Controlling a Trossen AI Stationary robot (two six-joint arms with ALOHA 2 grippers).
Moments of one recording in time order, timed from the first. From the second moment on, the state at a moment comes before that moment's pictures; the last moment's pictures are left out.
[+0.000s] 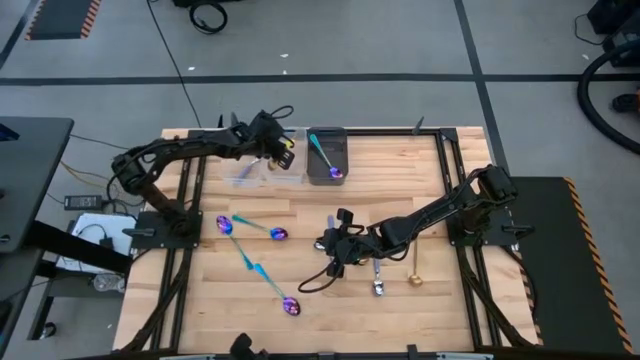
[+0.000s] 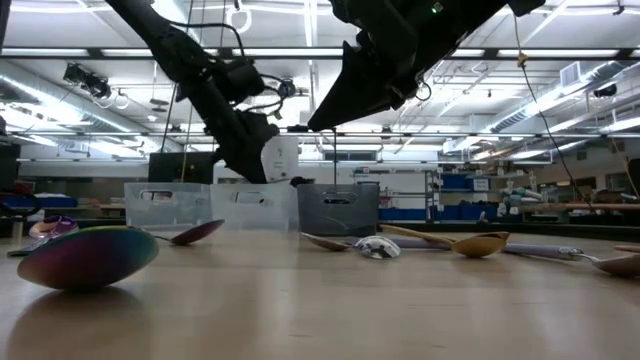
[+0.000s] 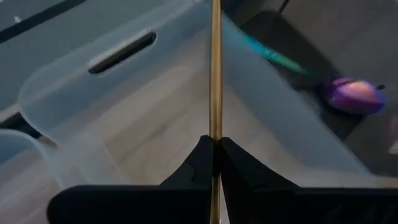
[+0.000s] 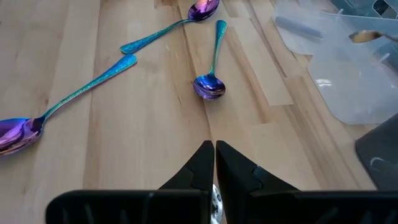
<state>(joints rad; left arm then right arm) 0.65 1.62 0.96 -0.19 -0.03 -0.22 0.32 1.79 1.11 -0.04 0.51 0.22</state>
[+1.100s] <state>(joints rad) 0.44 1.42 0.96 -0.22 -0.13 0.04 0.34 1.79 1.11 -0.06 0.50 0.24</state>
